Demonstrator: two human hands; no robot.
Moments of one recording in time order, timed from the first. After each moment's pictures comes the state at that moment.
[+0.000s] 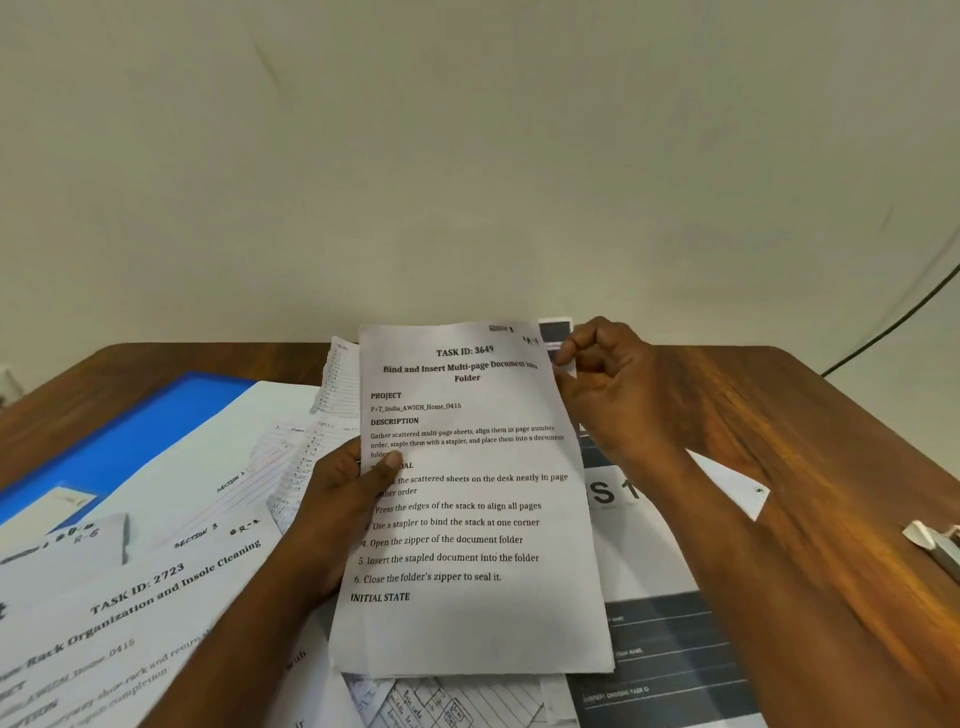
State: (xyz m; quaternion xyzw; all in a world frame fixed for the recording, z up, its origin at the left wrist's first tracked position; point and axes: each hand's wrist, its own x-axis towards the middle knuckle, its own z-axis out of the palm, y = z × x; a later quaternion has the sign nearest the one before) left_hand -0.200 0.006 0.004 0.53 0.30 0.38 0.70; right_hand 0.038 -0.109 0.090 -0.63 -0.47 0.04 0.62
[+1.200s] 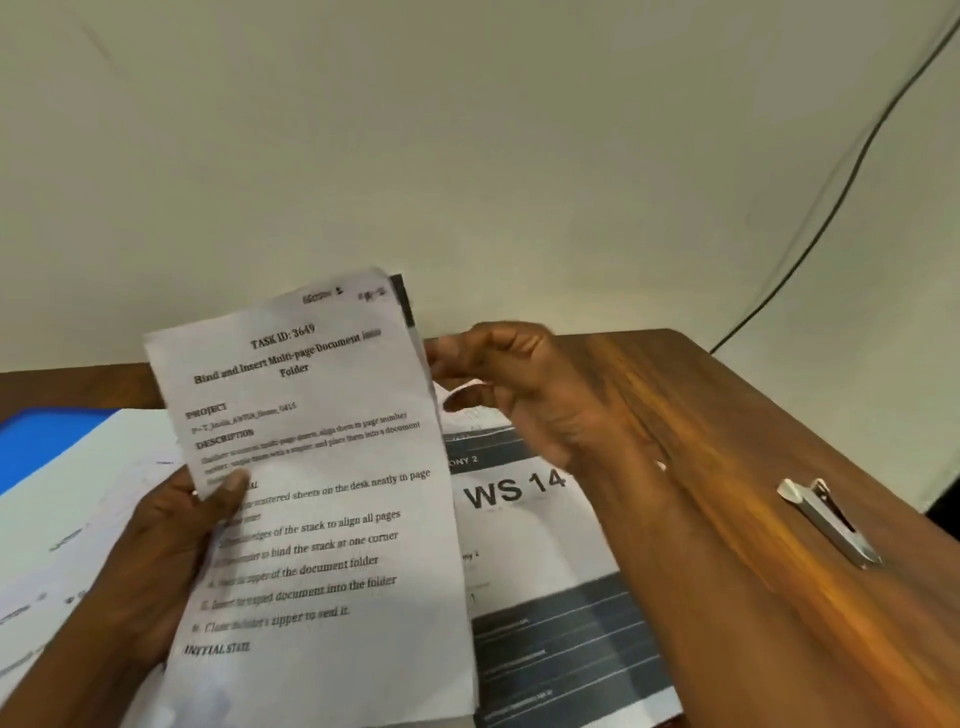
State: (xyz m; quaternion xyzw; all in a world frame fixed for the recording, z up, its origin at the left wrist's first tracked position) left_hand -0.216 0.021 0.005 0.48 0.31 0.38 0.72; right_hand 0.048 -0.137 0.116 -0.47 -0.49 0.34 0.66
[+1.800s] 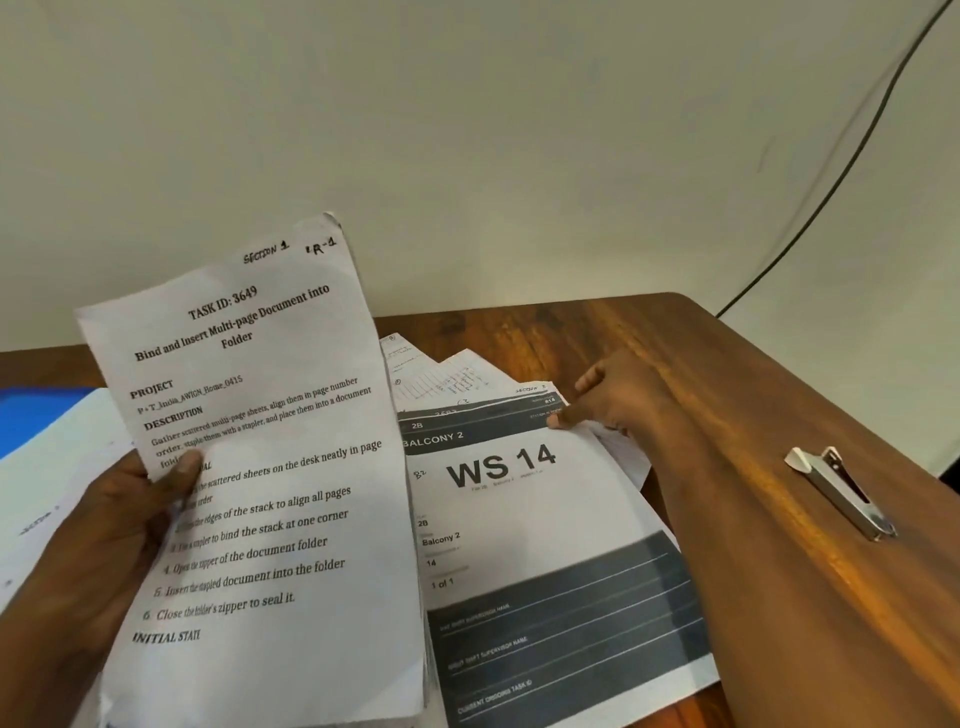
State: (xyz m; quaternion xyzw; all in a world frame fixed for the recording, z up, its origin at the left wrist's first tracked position) left_hand -0.216 0.025 0.006 0.48 0.32 0.41 0.71; right_hand 0.159 -0.163 0.052 -0.89 -0.27 0.17 0.34
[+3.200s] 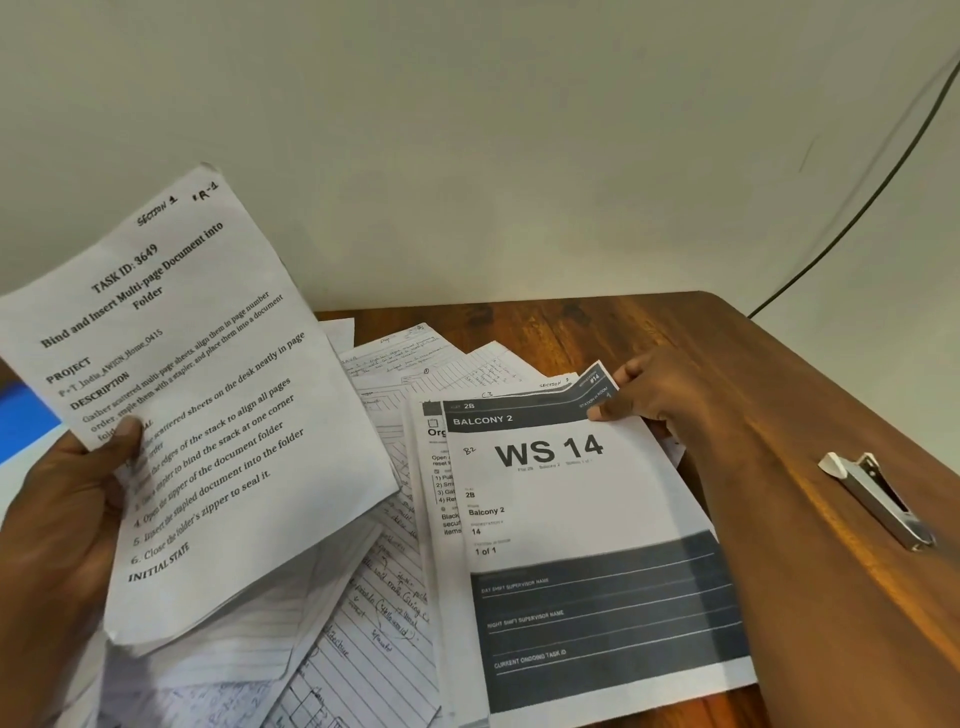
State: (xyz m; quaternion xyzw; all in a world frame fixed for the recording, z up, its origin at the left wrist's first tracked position) left_hand -0.249 0.058 0.002 0.36 0.35 0.52 0.69; right_hand 0.175 -0.168 0.054 -0.87 -0.26 0.21 0.36
